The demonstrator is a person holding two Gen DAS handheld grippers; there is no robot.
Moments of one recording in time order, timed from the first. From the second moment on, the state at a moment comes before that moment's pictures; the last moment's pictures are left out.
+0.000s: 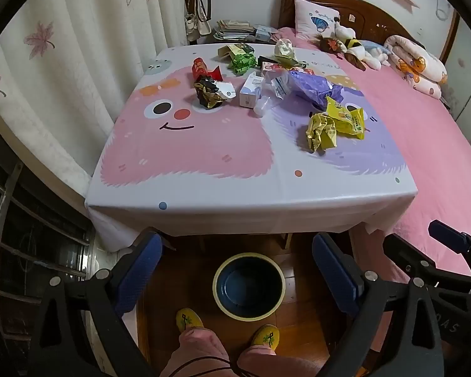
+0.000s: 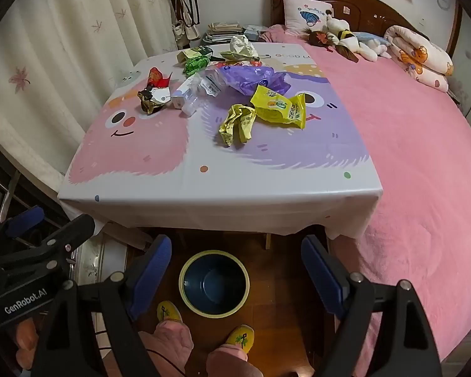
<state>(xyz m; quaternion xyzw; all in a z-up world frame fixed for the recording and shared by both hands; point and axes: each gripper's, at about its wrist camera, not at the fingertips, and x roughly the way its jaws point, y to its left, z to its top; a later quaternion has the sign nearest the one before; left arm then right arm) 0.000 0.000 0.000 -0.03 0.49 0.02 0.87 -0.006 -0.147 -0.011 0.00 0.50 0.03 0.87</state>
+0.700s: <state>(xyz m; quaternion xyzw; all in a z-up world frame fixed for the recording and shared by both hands) 0.005 0.002 0.002 -0.03 0.49 0.02 0.87 0.001 -0.145 -0.014 0.00 0.50 0.03 0.87</state>
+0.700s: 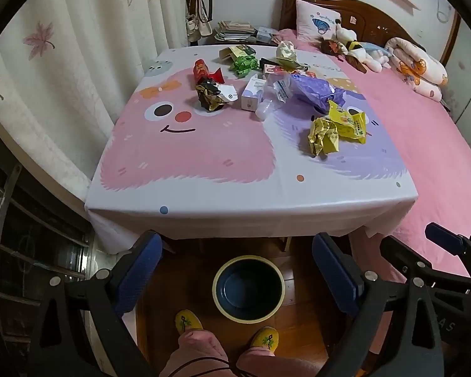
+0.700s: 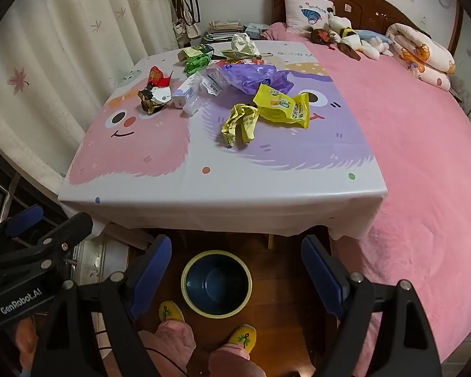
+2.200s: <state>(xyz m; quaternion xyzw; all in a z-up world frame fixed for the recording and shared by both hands) 0.012 0.017 -0.010 -0.03 0.50 0.03 0.87 0.015 -0.148 -0.025 0.01 0.51 0.05 0.86</state>
